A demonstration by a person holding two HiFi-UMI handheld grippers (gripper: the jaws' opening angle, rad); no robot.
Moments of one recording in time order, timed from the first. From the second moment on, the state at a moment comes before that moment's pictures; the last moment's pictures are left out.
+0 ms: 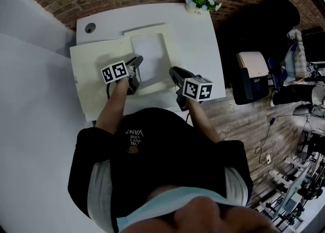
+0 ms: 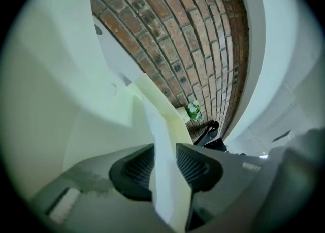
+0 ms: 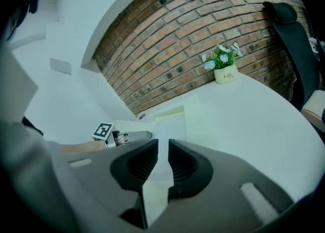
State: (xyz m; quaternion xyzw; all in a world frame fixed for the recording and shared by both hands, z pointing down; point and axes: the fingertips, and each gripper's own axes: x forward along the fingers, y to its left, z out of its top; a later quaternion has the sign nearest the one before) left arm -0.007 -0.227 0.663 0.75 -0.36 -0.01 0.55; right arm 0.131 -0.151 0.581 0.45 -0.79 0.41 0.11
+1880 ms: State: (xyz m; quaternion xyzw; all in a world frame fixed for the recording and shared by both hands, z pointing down) left arm -0.102 -0.194 0.580 0.83 -0.42 0.01 0.37; right arm 0.078 -0.149 0.553 0.47 -0.81 0.34 0.08
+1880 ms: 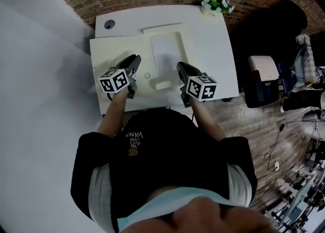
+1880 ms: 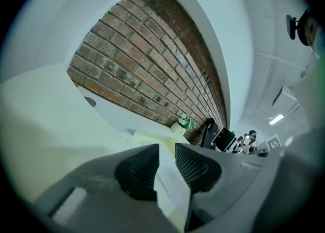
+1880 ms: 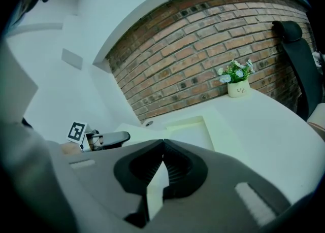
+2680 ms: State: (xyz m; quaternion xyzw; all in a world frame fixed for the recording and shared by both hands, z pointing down) left arm -0.146 -0.166 0.505 0.85 -0.43 -0.05 0.30; right arm 0.025 -0.164 0.529 0.43 -0.84 0.32 0.05
